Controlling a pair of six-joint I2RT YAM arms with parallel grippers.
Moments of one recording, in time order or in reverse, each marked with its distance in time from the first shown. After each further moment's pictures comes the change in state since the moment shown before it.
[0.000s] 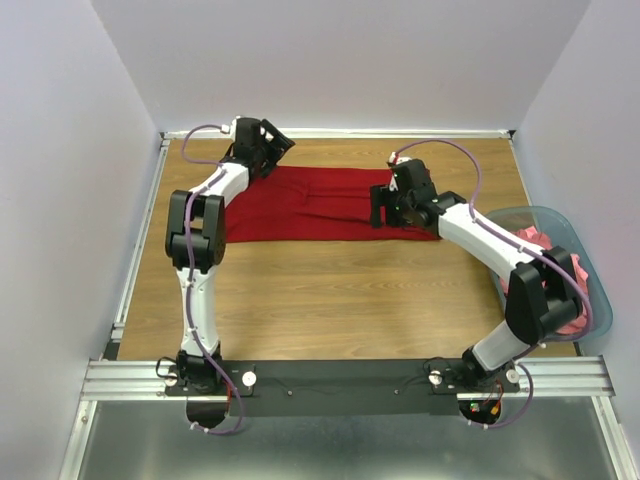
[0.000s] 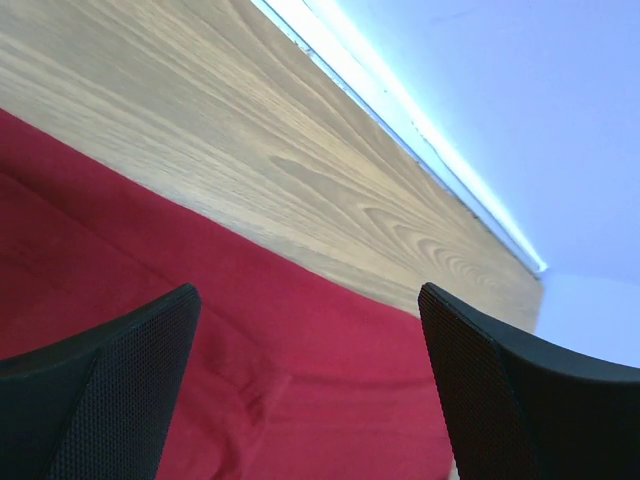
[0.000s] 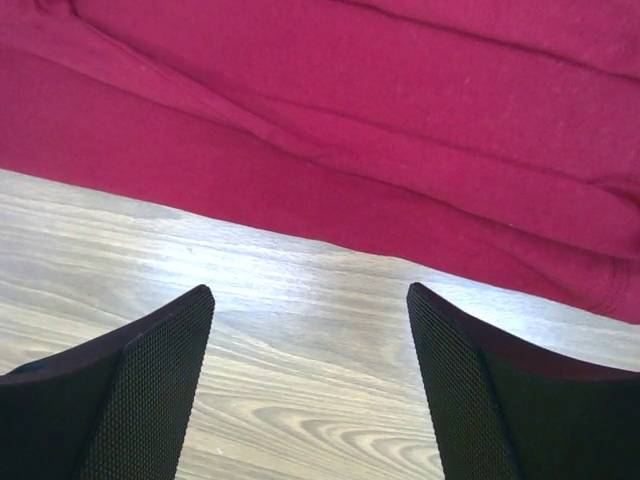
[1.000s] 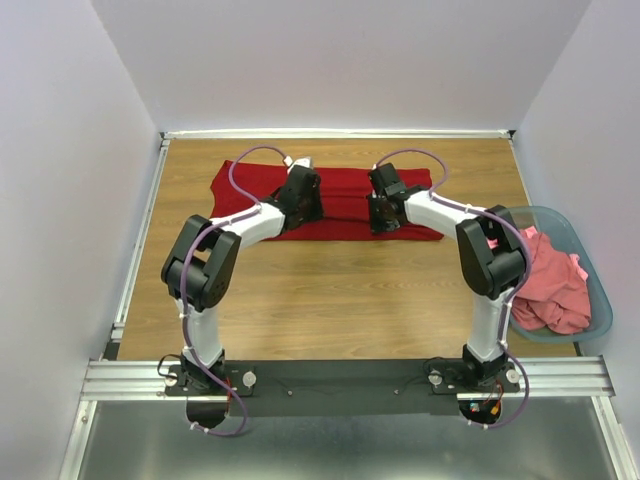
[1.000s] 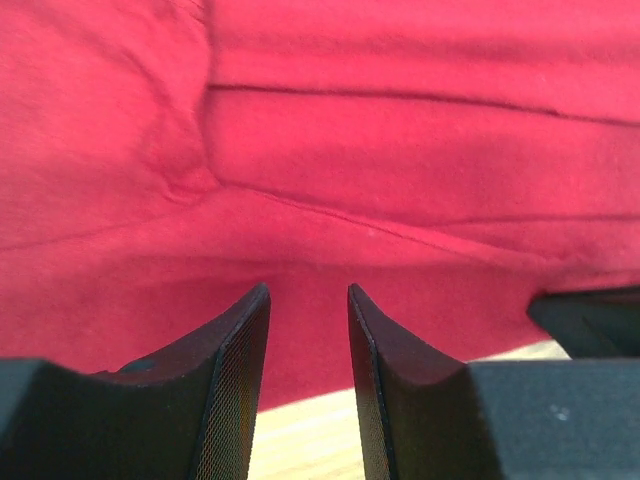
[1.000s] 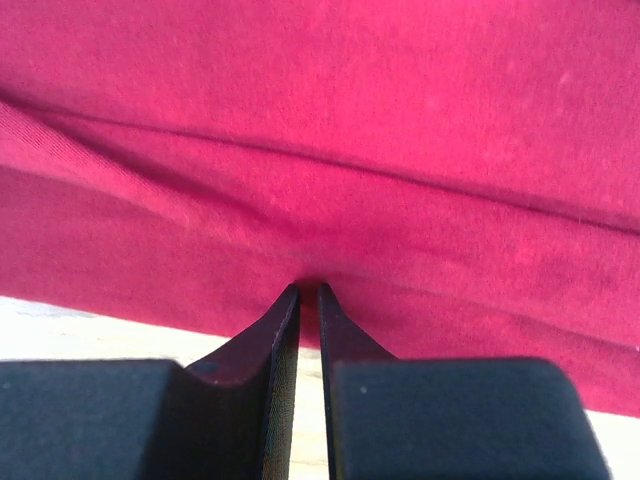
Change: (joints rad) left arm -0.346 -0.319 -0.472 -0.056 -0.185 0.441; right arm 0.000 0.388 0.161 -0.005 -0.004 0.069
